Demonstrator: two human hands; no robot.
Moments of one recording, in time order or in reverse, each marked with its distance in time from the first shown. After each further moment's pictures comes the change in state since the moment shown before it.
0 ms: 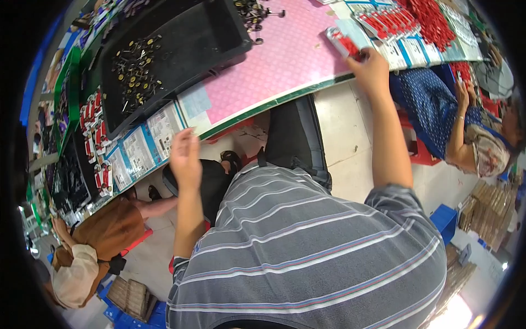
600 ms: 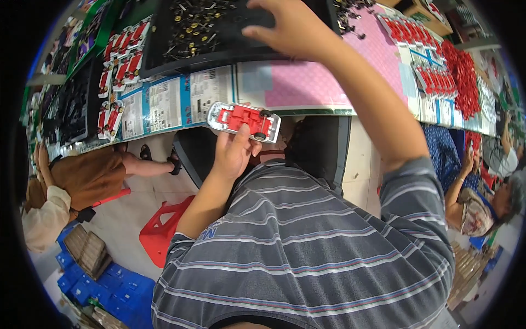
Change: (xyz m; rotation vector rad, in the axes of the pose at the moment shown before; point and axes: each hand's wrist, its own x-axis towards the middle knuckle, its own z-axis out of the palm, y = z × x) left_hand -0.029 -0.002 -0.005 -0.867 -0.208 -0.221; right_hand -0.004 -0.329 0.084 0.294 -0.356 -1.041
